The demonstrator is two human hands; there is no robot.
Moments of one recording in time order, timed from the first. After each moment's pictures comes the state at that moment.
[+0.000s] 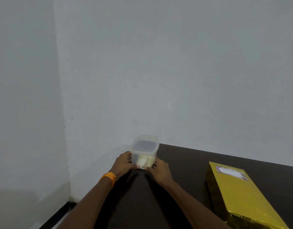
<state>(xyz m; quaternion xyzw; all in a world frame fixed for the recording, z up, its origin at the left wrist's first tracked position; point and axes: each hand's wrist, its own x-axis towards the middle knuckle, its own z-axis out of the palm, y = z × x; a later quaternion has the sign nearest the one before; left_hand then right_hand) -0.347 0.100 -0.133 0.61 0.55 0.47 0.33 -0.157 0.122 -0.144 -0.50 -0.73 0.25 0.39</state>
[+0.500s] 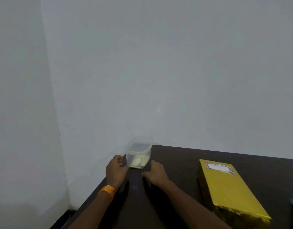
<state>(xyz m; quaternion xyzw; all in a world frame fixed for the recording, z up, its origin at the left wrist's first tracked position) -0.315 0.073 -0.129 0.50 0.65 0.55 0.15 -0.144 0.111 -0.128 -0.54 -0.74 0.24 0.30</state>
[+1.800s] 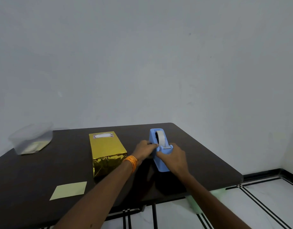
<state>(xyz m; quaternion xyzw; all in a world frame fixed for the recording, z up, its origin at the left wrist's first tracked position) 0.160 -0.018 -0.112 0.69 0.44 0.33 0.47 0.273 -0.124 -0.119 -0.71 -0.50 0.10 0.49</state>
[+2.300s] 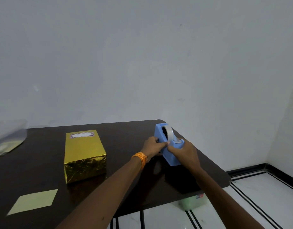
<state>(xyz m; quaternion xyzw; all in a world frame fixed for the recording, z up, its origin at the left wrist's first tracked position) 0.253 -0.022 -0.114 0.72 0.39 0.33 0.48 0.372 -0.123 -0.118 -0.72 -0.47 0.08 0.50</state>
